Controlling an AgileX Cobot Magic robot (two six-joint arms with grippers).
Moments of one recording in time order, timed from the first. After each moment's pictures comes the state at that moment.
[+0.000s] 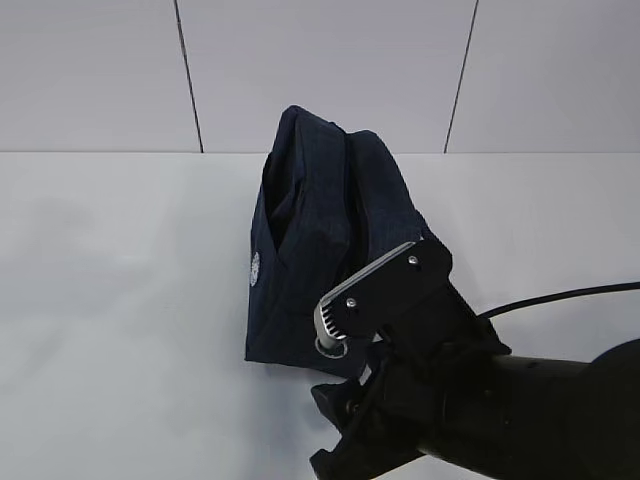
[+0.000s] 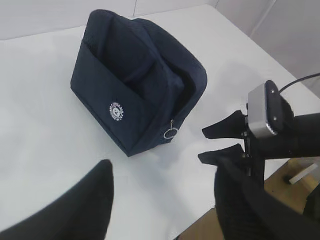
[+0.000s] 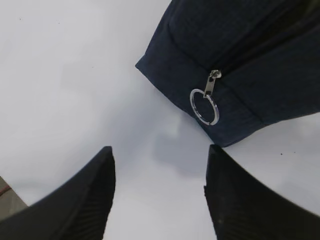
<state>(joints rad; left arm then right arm) -0.55 0.63 -0.83 -0.32 0.84 0.04 0.97 1.49 -0.61 1.47 -0.24 -1.27</state>
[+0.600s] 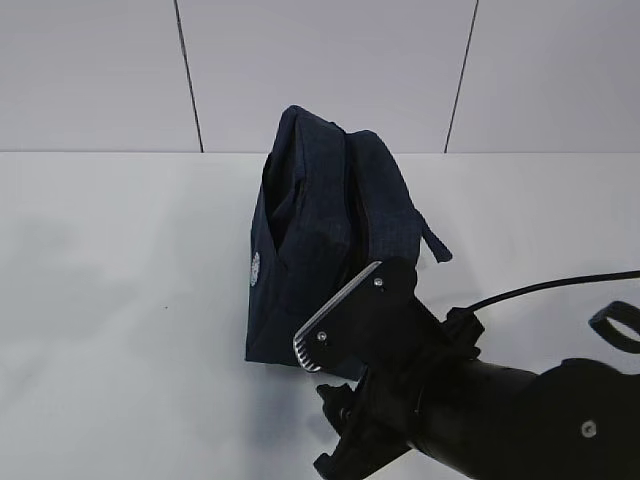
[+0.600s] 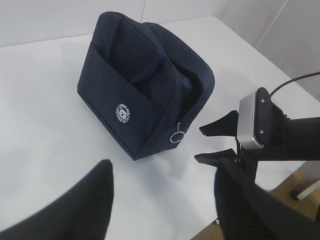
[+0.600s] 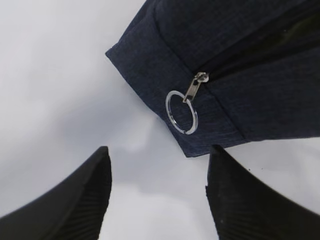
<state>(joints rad) -0.55 0.54 -0.72 -0.32 0.76 0.04 0.97 1.61 -0.62 1.29 -0.35 -1.24</state>
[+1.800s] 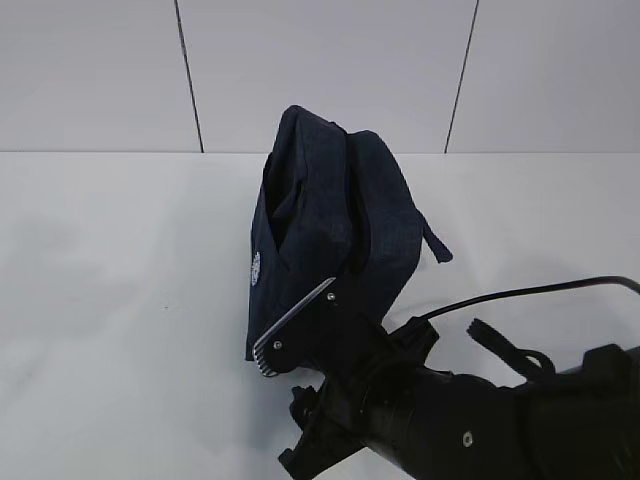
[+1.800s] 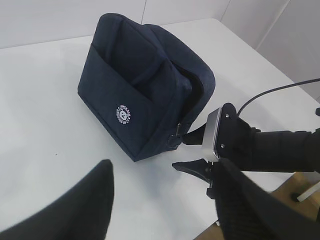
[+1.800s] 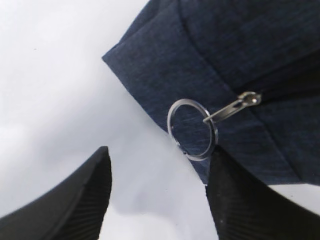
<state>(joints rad) -0.55 0.54 -0.72 -0.32 0.75 0.04 0.97 1.80 -0.71 1.16 -0.40 -1.08</state>
